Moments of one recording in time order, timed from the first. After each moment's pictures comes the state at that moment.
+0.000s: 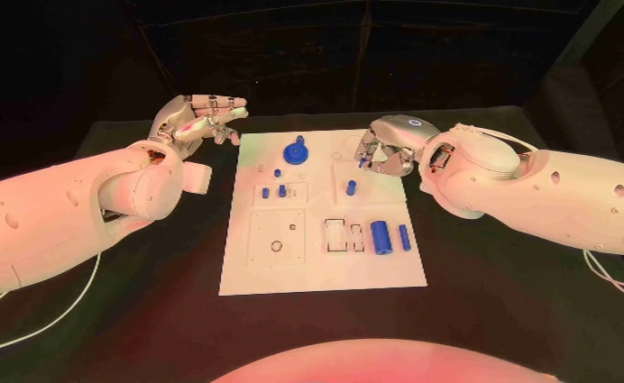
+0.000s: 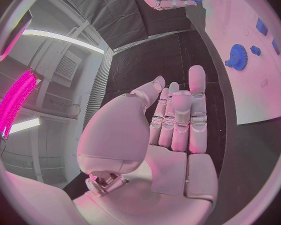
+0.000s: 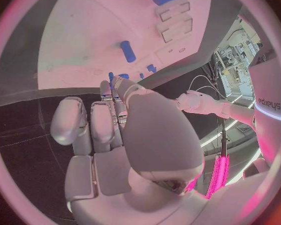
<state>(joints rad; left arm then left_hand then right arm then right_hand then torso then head) 1.23 -0.82 -0.10 1.42 -0.06 -0.32 0.42 1.33 -0.07 0.39 -0.06 0.05 1.03 0.16 0.12 0.08 1.12 0.09 0.21 0.10 1.24 0.01 1.14 0.69 0.17 1.22 0.12 0.56 0.78 1.16 -0.94 0.00 1.70 -1.62 -0.30 -0.26 1.54 -0.11 0.39 0.10 0.21 1.15 0.13 0.11 0.07 1.23 0.06 0.16 0.11 1.47 -0.02 1.25 1.15 0.09 1.40 0.09 1.31 1.09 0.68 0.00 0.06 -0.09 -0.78</state>
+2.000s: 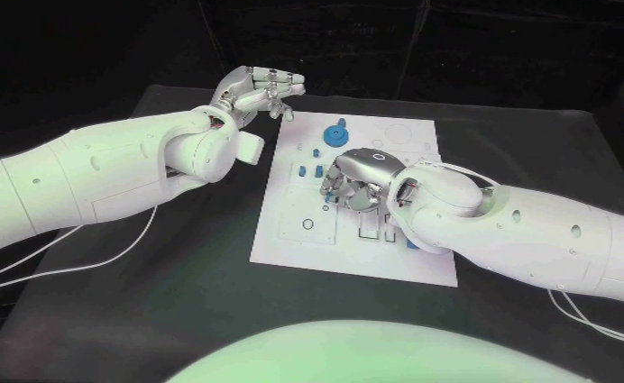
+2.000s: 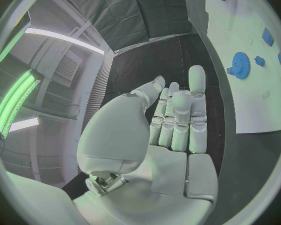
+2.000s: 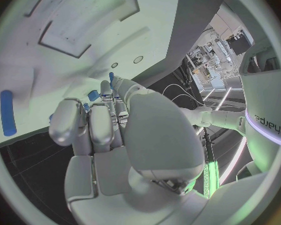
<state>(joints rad) 1.23 -0.80 -0.10 1.42 -0.06 -0.32 0.41 1.33 -0.07 0.39 -0.06 0.05 1.03 0.17 0.12 0.07 1.12 0.10 0.21 0.10 1.24 0.01 1.14 0.69 0.17 1.22 0.12 0.55 0.78 1.07 -0.66 -0.04 1.63 -1.62 -0.25 -0.20 1.52 -0.12 0.40 0.10 0.21 1.15 0.13 0.10 0.07 1.23 0.06 0.16 0.10 1.47 -0.02 1.25 1.14 0.09 1.40 0.09 1.31 1.08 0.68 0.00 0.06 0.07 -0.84</state>
